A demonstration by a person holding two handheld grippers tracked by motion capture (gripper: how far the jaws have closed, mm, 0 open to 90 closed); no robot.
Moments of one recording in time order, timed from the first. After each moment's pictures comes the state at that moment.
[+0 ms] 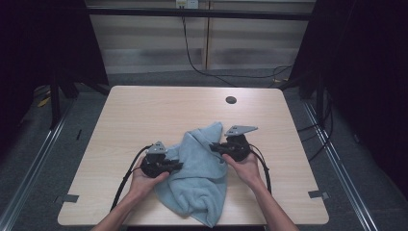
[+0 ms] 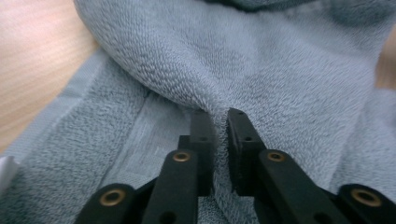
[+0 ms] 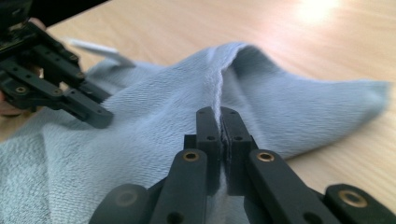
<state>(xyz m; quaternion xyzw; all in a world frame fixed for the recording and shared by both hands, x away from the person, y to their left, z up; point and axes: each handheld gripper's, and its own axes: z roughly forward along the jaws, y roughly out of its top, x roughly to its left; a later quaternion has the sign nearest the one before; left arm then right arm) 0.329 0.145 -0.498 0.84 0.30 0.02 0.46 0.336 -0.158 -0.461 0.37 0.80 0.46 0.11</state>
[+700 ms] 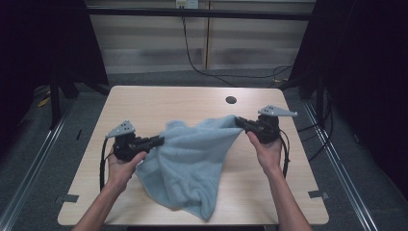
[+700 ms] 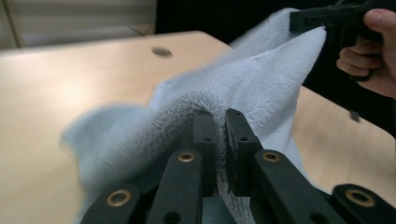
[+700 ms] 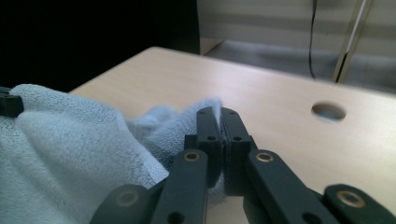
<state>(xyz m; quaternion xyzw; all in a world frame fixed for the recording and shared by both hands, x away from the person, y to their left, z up) 0.338 0.199 -0.409 0.75 0.32 0.08 0.57 0.337 -0.218 -0.387 0.44 0.71 0.52 0.20</state>
